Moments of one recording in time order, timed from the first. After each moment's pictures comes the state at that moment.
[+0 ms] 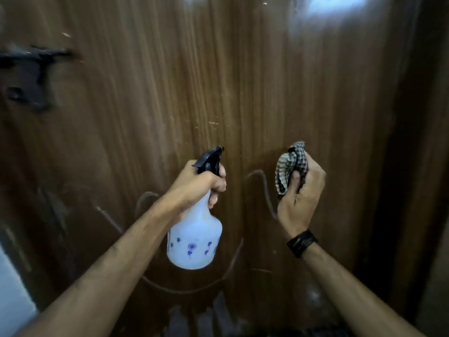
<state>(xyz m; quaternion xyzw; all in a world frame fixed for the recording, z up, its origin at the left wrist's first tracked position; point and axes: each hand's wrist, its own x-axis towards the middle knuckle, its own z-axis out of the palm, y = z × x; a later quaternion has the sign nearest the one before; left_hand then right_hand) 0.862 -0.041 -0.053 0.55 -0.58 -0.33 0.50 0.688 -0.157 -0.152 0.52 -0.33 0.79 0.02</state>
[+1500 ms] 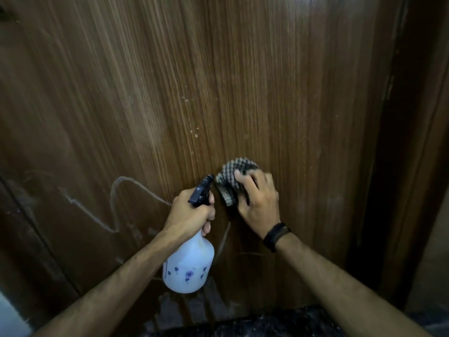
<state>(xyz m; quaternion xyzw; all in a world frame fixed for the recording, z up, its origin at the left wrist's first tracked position) 0.852 -0.078 -0.166 0.60 -0.56 -0.28 0.49 0.698 -0.186 -0.228 0.74 -0.30 0.59 0.12</state>
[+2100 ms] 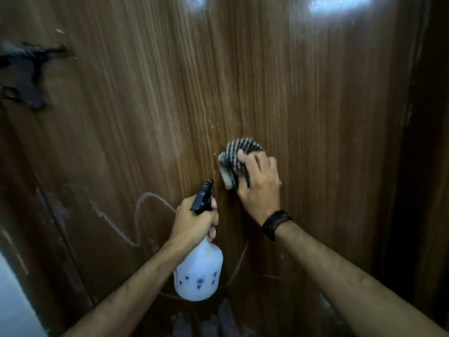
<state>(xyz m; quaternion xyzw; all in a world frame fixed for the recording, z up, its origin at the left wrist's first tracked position) 0.869 -0.063 -0.146 0.58 -0.53 -0.27 0.56 0.735 -0.181 -0.147 0.70 -0.29 0.63 0.15</state>
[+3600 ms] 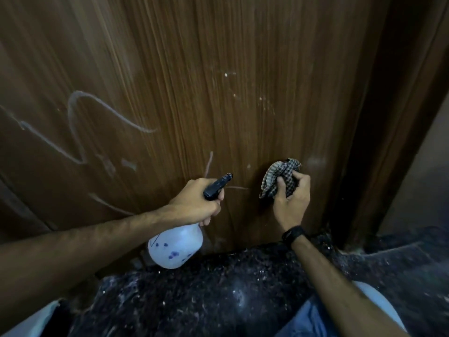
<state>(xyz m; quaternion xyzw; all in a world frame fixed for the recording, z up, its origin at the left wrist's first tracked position) 0.832 -0.060 -0.279 0.62 -0.66 -0.33 0.26 0.628 -0.161 -0.403 0.53 -0.47 0.70 -0.10</state>
